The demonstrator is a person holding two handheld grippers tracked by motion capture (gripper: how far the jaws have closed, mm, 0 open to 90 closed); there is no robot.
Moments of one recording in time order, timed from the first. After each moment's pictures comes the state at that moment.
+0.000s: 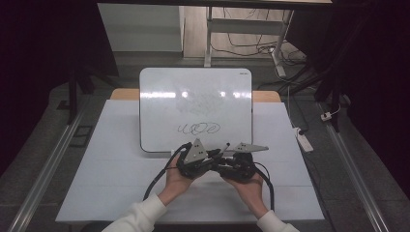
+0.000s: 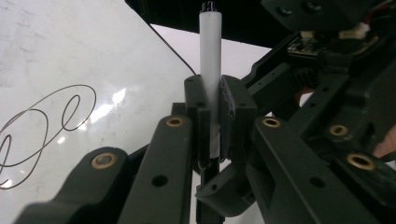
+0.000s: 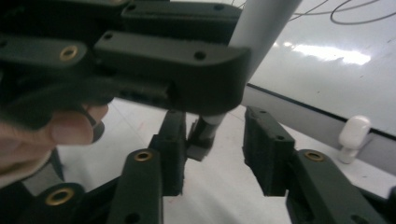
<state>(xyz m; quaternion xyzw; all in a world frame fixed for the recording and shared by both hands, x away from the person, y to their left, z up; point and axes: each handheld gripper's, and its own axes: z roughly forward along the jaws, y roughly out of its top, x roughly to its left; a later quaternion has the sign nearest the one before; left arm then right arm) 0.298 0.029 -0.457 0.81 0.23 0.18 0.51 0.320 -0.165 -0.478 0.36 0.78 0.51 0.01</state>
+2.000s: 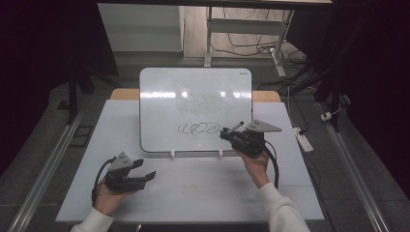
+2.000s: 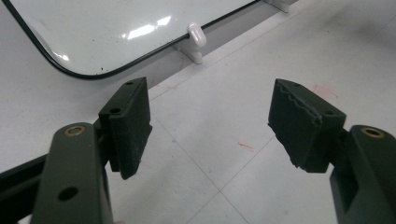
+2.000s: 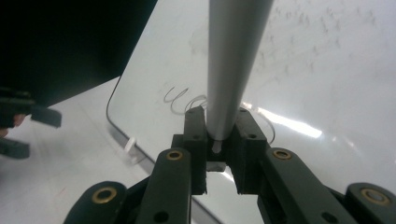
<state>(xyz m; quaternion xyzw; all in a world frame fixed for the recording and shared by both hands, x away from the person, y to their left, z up) 0.257 0.214 -0.509 0.79 0.41 0.14 0.43 0.381 -0.187 -0.449 0.30 0.75 0.57 0.14</state>
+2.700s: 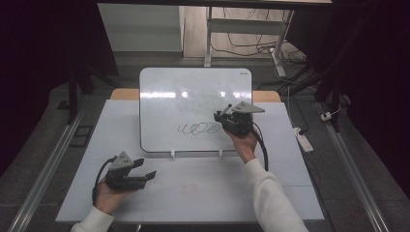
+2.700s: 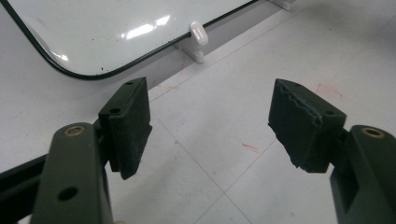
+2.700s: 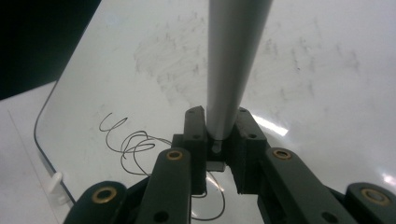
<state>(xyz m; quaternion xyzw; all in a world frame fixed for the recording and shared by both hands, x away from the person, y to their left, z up) 0.261 0.215 -0.512 0.79 0.41 0.14 0.43 0.441 -0.156 -0.447 0.30 0.76 0.53 0.19</state>
